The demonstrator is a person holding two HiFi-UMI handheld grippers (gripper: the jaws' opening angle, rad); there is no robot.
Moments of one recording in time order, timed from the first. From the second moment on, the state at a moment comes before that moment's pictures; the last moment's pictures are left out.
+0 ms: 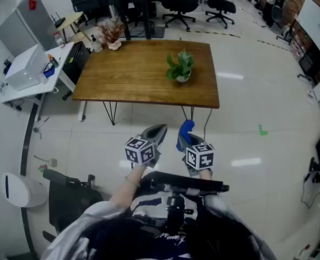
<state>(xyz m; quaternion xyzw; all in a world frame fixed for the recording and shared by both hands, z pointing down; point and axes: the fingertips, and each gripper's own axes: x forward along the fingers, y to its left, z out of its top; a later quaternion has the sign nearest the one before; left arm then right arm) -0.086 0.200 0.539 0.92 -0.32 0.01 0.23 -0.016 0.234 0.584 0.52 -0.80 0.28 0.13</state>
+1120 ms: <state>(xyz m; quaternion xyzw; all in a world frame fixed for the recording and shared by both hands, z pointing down) -0.034 -0.085 0.589 0.93 -0.26 0.06 0.27 0.079 0.002 0.615 0.62 -0.70 0.32 0.13</state>
